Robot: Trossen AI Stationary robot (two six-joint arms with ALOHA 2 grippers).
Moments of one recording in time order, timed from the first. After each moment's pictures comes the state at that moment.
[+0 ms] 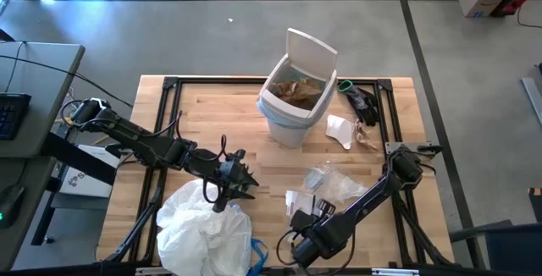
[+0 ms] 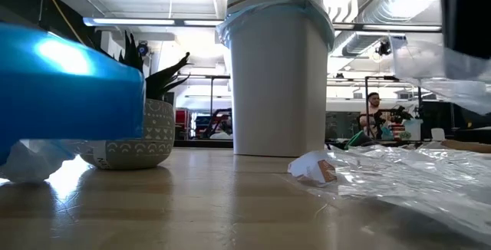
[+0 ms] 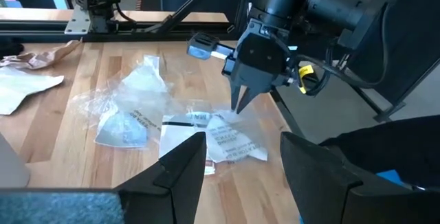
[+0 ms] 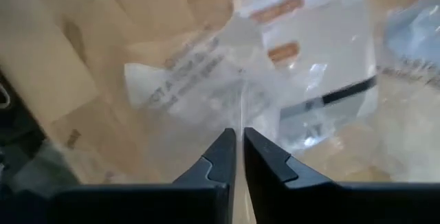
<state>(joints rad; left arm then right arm) -0.39 1.27 0.91 -0.04 -0.06 -0.18 0.68 2.17 1.85 -1.21 0.20 1.17</state>
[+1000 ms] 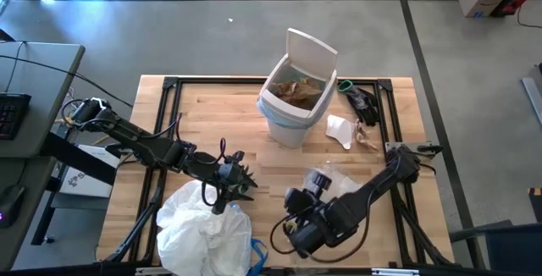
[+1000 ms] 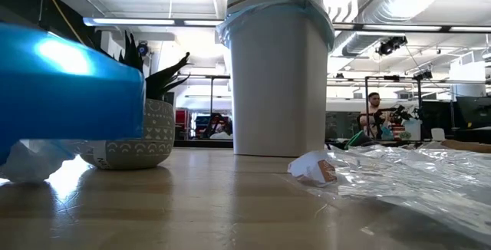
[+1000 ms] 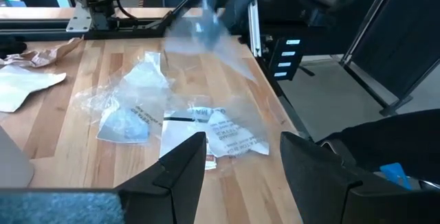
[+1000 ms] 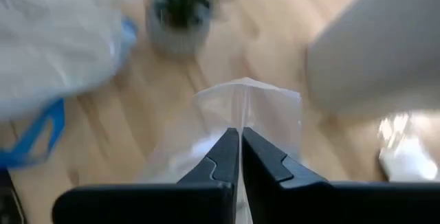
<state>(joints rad) -0.41 1.27 0.91 -0.06 -0.09 -0.17 0.61 2.17 2.33 -1.57 0.64 0.99</state>
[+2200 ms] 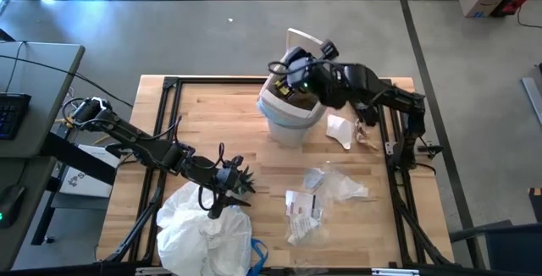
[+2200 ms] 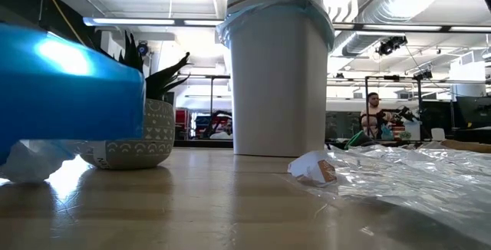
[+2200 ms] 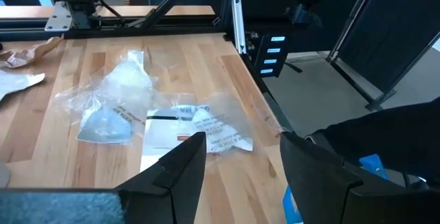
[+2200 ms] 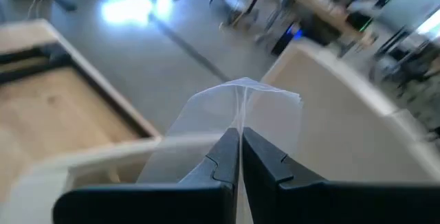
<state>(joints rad) -0.45 1.27 0.91 -0.06 -0.08 -0.18 -0.08 1.90 2.35 -1.16 0.90 0.15</state>
